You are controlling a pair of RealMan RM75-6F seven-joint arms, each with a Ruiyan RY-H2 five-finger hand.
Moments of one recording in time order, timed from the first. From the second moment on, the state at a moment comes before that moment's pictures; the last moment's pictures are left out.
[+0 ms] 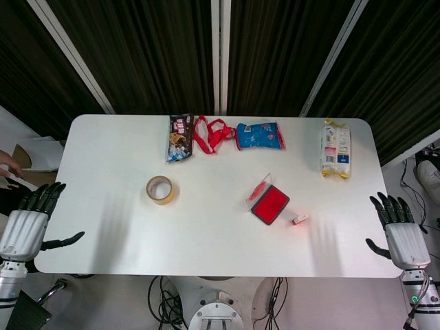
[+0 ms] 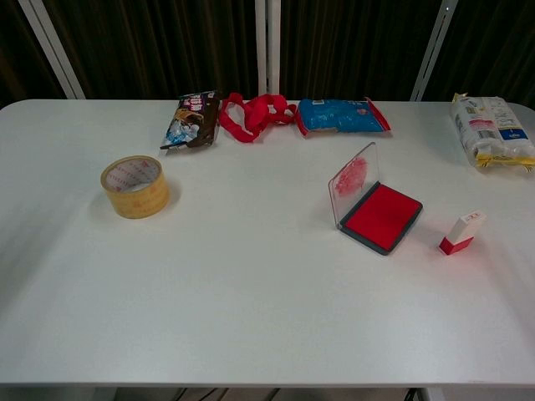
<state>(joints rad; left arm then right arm) -0.11 -1.07 -0.02 -1.65 1.59 1.52 0.13 0.09 -1.20 0.01 -1.46 -1.54 1.47 0.00</state>
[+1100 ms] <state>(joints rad) -0.11 -1.11 -0.02 -1.58 1.60 1.53 0.04 0.17 -1.19 0.04 -1.51 -1.56 1.38 -0.13</state>
